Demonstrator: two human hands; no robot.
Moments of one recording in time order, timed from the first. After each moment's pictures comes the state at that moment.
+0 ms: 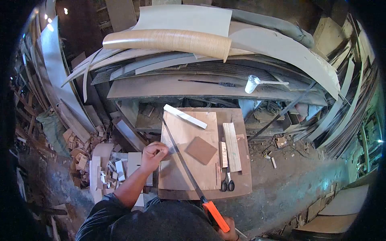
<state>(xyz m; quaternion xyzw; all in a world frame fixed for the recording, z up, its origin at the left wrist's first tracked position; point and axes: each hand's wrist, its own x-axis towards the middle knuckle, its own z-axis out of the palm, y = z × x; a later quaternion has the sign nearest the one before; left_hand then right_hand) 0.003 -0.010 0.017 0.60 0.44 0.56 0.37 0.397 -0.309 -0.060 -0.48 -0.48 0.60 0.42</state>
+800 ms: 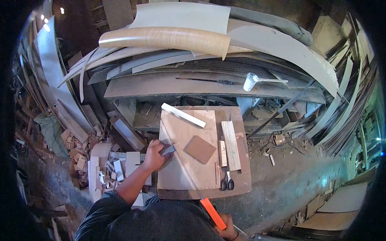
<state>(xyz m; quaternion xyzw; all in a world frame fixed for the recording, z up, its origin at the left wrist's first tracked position) 0.005 0.004 -0.004 0.72 0.54 0.42 0.14 0.404 -0.315 -0.089 -0.50 -0.52 0.56 0.40</state>
